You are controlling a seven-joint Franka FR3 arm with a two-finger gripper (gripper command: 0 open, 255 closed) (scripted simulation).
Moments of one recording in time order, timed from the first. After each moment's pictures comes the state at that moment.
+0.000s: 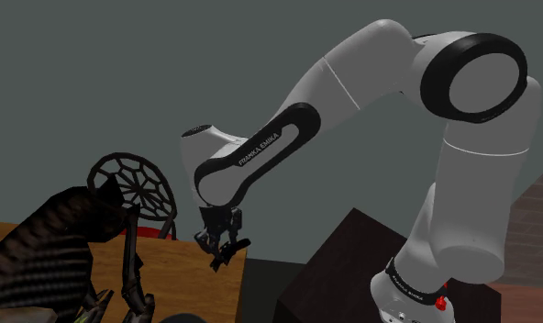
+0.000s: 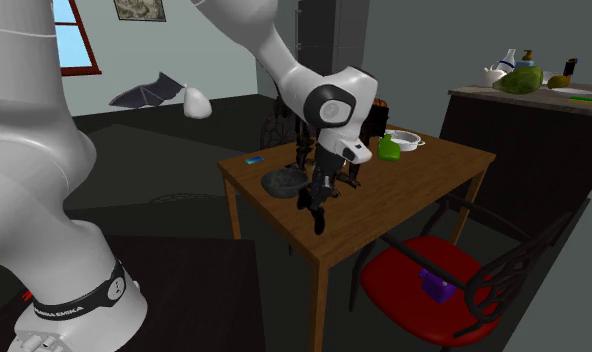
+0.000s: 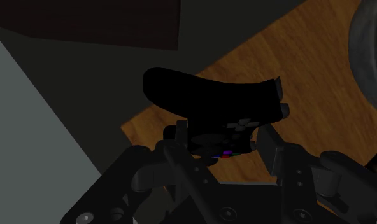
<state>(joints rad) 0.26 0.28 0.31 -2.13 0.10 2.17 0.44</state>
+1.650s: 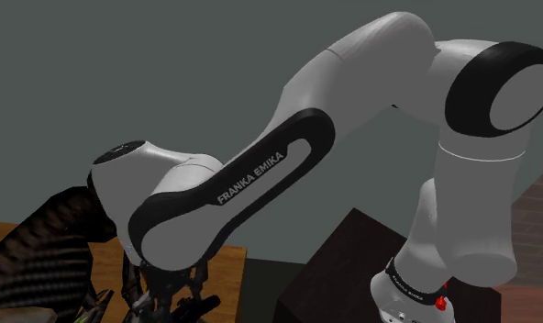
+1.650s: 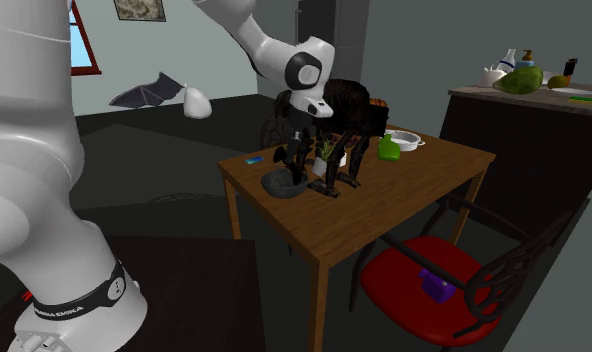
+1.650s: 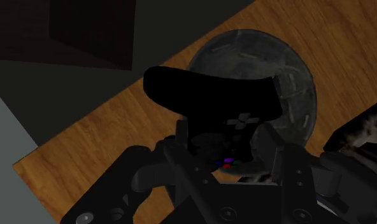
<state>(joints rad) 0.46 0.33 0.43 -1.93 0.10 2.06 0.77</state>
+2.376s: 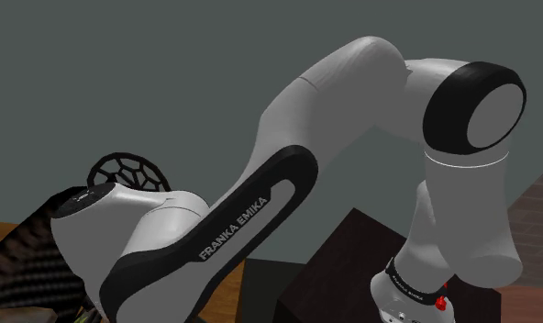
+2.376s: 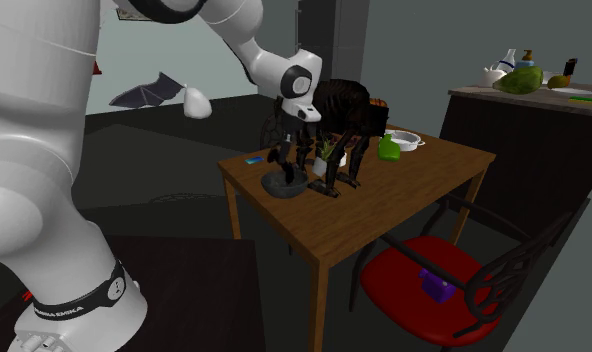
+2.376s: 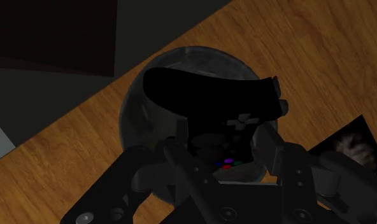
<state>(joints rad) 0.56 0.45 0.44 -1.84 0.06 2.11 0.89</state>
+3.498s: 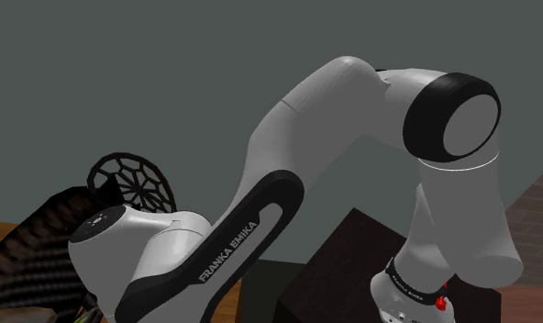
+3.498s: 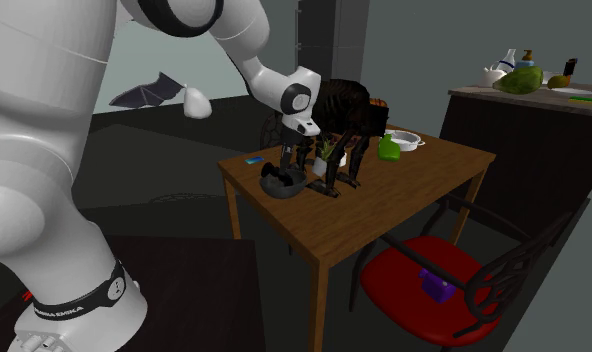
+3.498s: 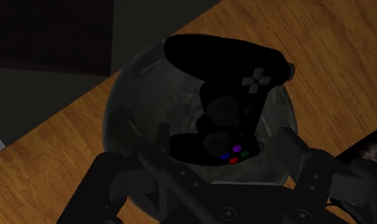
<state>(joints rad) 0.57 0.52 0.43 -1.86 0.03 2.20 0.89</state>
